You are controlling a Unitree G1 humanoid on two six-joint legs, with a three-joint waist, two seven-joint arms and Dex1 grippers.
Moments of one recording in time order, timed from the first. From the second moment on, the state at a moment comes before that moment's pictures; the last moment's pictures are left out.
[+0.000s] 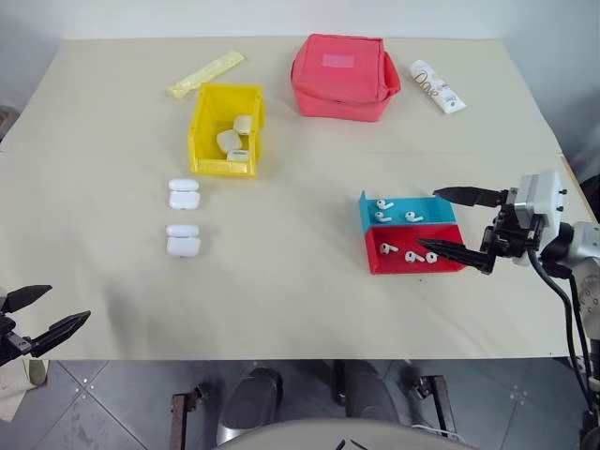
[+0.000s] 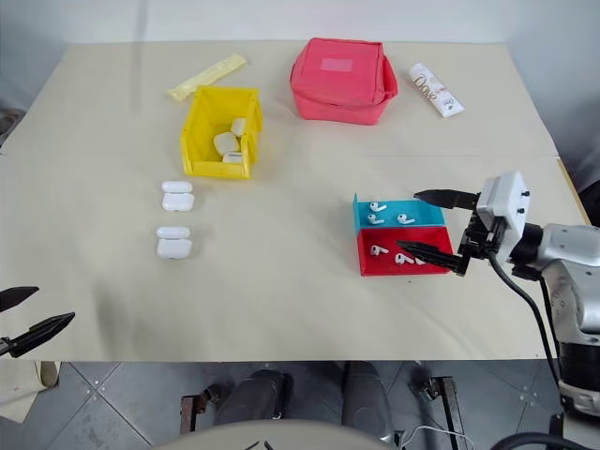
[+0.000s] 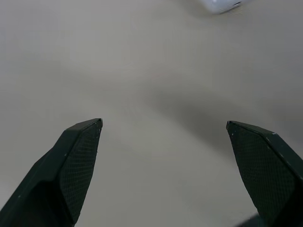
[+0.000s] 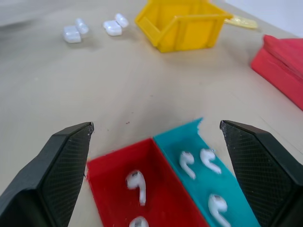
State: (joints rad) left arm 0.49 0.86 0.82 -0.07 -0.43 0.35 -1.02; right arm -0.26 -0.82 -0.20 -0.07 0.54 0.22 1.21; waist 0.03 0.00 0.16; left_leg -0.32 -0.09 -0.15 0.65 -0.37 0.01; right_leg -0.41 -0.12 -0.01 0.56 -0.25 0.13
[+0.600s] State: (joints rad) left arm -0.07 0.89 0.51 -0.61 -0.53 1.33 -0.47; right arm -0.43 -0.77 -0.09 0.08 0.50 0.15 1.34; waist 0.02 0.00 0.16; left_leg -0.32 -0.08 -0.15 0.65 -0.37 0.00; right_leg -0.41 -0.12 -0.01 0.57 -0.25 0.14
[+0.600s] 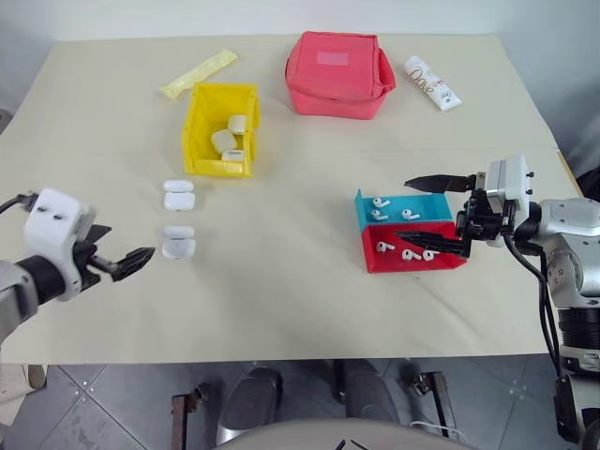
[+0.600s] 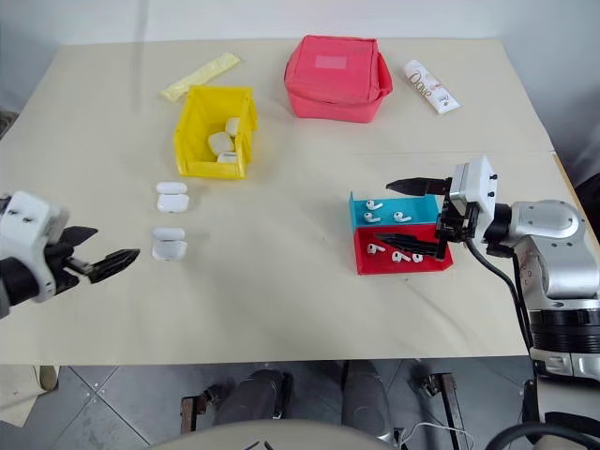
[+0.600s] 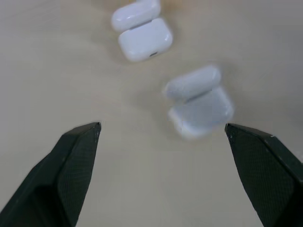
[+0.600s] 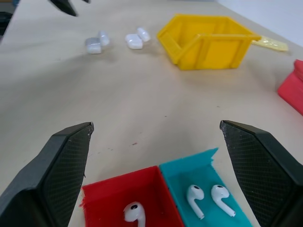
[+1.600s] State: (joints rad) left arm -0.45 0.73 0.27 -0.18 -1.46 1.61 0.76; right arm -0.51 -0.73 -0.04 0.19 0.46 0.07 1.41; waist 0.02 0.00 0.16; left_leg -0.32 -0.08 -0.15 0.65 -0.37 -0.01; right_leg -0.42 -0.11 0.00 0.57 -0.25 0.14
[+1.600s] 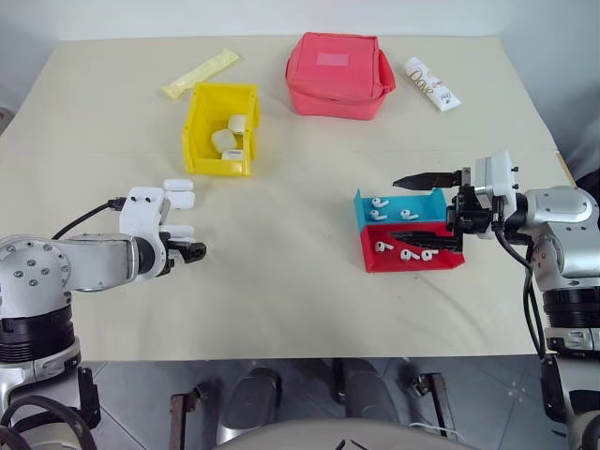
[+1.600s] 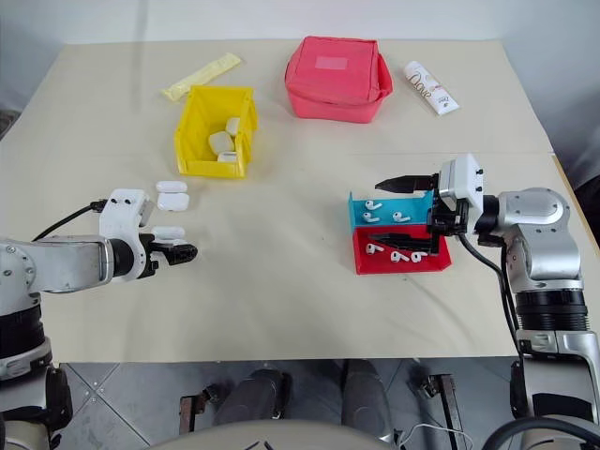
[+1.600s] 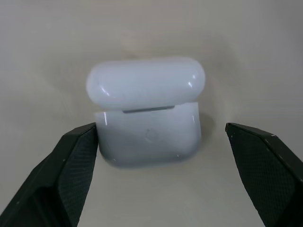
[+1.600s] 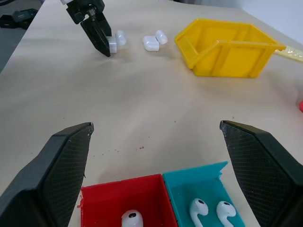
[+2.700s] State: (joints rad) left arm -0.47 0.98 -0.10 -0.10 -1.93 1.14 1.07; right arm -0.49 -0.73 -0.05 0.16 0.46 0.09 1.37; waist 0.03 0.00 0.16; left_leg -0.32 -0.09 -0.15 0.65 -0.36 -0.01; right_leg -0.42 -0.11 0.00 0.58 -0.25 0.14
